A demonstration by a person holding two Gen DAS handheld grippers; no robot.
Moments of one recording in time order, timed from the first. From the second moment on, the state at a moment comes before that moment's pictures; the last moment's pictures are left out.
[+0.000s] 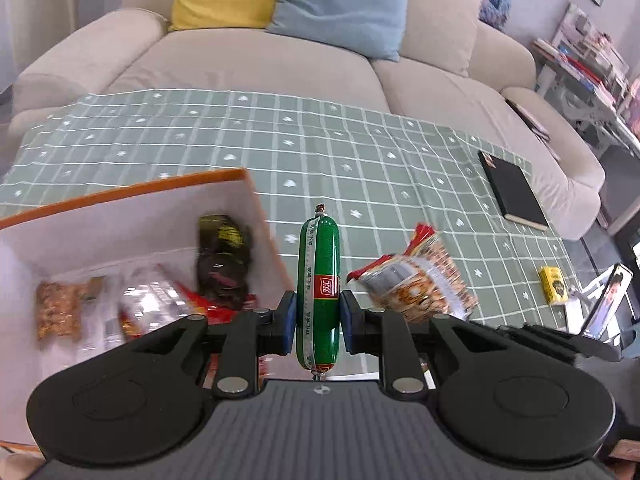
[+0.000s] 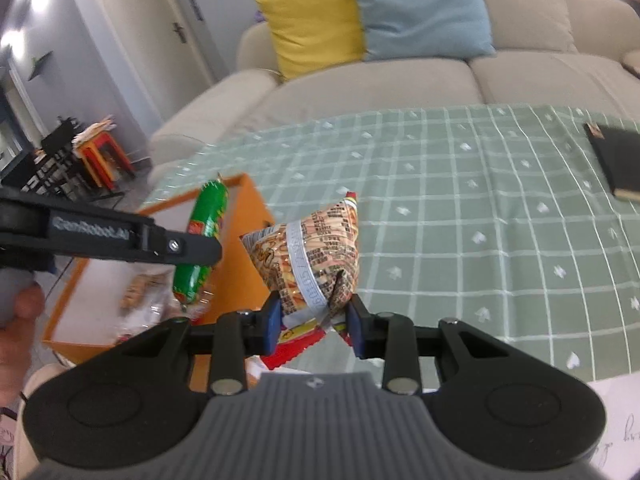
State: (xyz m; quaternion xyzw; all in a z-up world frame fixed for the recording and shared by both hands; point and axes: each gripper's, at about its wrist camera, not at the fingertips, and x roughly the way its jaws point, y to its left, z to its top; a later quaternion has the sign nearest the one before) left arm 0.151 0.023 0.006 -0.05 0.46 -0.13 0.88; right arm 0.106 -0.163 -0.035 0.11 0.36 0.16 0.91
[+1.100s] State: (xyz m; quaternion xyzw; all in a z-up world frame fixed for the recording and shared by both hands) left arm 0.163 0.183 -0.064 0.05 0.57 0.03 0.82; right arm 0.168 0.026 -0.068 0.01 0.48 0.26 0.84
